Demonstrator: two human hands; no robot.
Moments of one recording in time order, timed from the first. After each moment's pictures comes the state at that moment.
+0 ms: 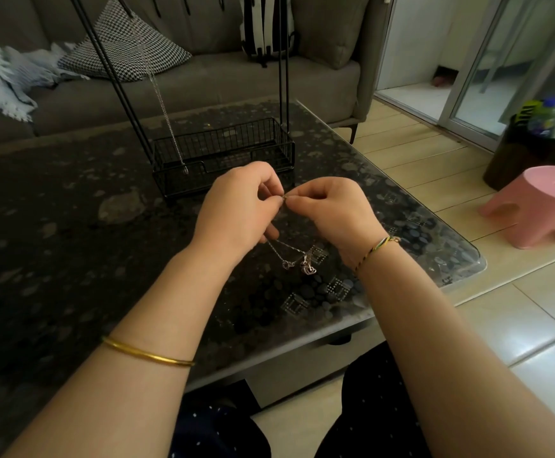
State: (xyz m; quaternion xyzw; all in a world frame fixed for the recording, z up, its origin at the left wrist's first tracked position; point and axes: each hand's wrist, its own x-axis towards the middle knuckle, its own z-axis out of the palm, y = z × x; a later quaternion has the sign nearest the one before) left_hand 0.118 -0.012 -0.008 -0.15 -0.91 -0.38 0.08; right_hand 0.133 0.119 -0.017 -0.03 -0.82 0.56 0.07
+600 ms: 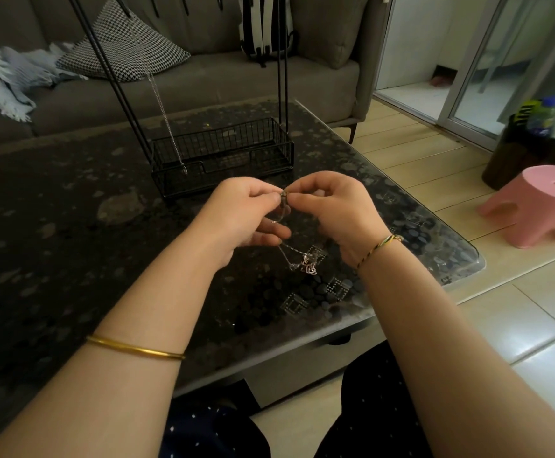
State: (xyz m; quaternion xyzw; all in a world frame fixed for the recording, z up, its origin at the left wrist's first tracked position) left_hand 0.117 -0.013 -0.004 -0.04 -0.80 -0.59 -0.11; right_hand 0.135 0.121 -0.016 -0.05 -0.77 0.64 0.06
